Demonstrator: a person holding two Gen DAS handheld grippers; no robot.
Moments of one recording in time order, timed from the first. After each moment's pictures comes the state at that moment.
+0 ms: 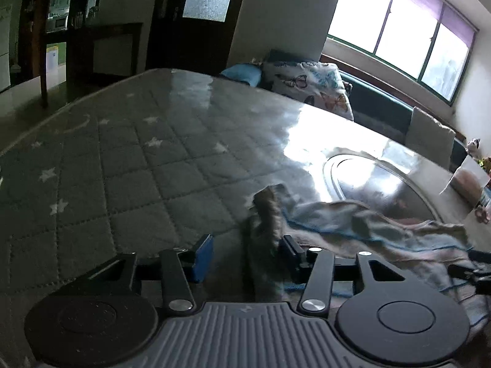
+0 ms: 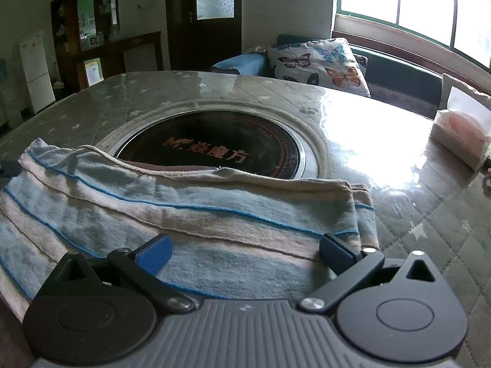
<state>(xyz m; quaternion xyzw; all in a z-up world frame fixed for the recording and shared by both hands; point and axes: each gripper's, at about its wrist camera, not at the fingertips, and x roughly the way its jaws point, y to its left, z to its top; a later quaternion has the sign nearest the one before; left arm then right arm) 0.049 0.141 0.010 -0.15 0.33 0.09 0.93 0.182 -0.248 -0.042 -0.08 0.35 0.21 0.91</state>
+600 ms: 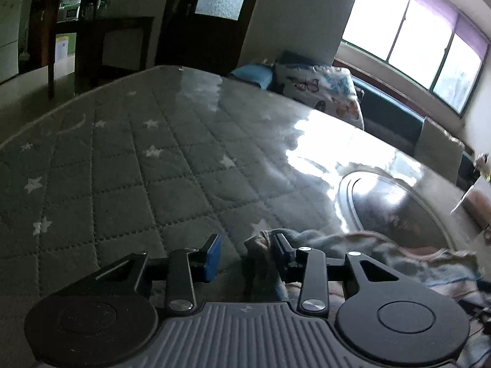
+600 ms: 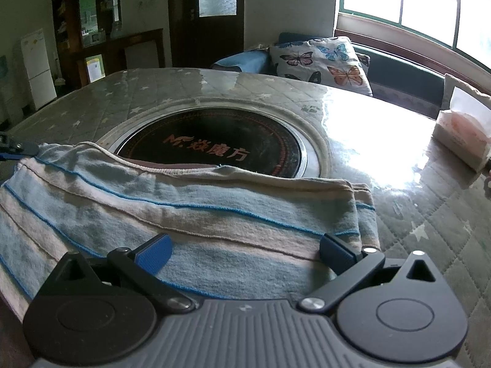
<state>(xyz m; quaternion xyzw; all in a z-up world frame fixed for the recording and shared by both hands) 0.084 0.153 0.007 -0.17 0.33 0.10 0.92 0.184 -0.248 -0.043 -0.09 0.36 0.22 0.90</state>
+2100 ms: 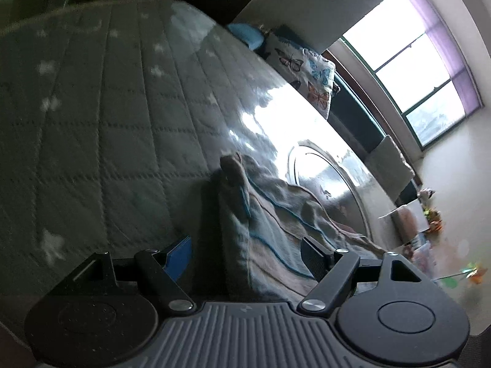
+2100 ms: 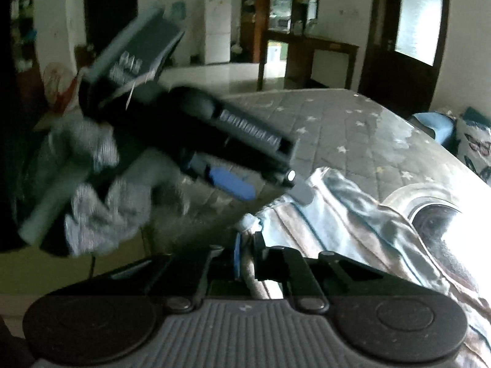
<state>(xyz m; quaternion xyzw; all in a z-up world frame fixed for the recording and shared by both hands) 0.023 0.167 0.011 -0.37 0.37 0.02 0.85 0.046 -0.059 0.020 -0.19 0.30 0.52 0.78</state>
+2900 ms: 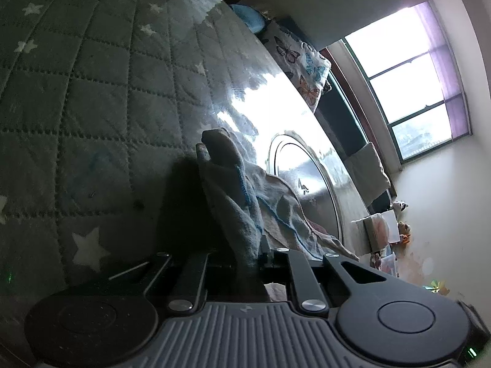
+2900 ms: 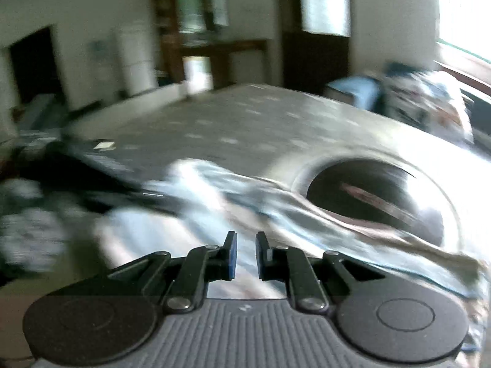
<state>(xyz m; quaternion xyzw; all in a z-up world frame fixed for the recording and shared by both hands) 0.035 0.167 -0.005 -0.45 0.37 -0.02 0.82 0.137 -0.147 0.010 -0.10 0.34 0.36 0.86</state>
